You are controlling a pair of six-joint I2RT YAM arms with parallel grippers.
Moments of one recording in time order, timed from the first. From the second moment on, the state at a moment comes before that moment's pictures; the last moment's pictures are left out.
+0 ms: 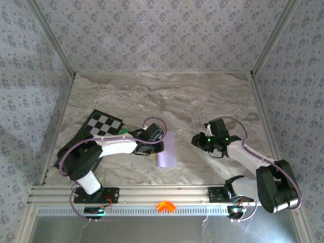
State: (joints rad) left arm -0.91 1.65 0.83 -0.26 -0.02 -0.95; right arm 0.33 1.20 0.50 -0.25 -0.40 0.73
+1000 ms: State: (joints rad) left arm -0.91 1.67 0.87 -0.30 -0.02 -0.92; right arm 0.37 1.22 0.50 -0.24 -0.40 0.74
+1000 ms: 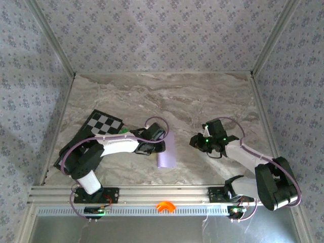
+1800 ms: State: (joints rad) left arm -0.91 1.68 0.87 -0.30 -0.02 -0.92; right arm 0.39 1.26 0.50 -0.20 -0.42 0.74
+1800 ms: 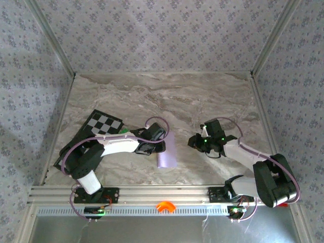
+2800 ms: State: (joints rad) left arm -0.91 1.68 0.88 -0.31 -0.02 -0.90; right arm 0.41 1.30 0.56 -0.19 -0.46 0.73
